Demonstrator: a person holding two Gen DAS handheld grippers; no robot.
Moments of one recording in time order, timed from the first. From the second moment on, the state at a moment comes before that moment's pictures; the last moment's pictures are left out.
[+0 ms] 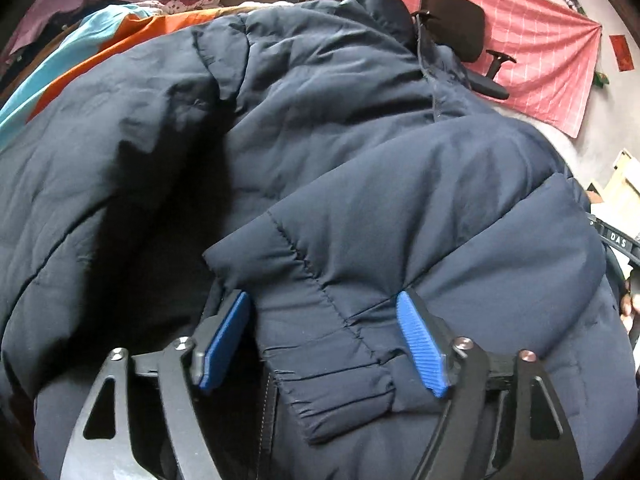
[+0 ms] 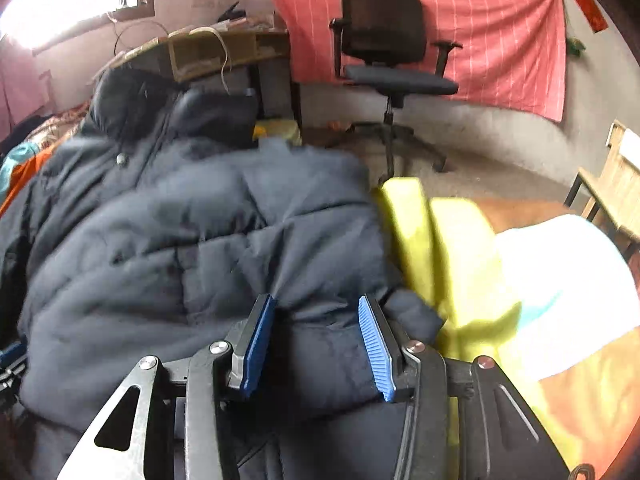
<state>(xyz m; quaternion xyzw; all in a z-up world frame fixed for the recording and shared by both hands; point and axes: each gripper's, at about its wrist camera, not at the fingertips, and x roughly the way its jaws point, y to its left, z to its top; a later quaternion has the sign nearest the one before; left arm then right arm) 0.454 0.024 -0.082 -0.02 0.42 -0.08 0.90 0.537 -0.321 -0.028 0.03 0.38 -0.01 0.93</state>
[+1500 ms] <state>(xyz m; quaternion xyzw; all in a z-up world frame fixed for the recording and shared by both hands) 0.248 0.297 -0.058 -0.49 0.33 0.13 0.79 0.466 -0.061 -0.035 -0.19 0.34 0.20 0.90</state>
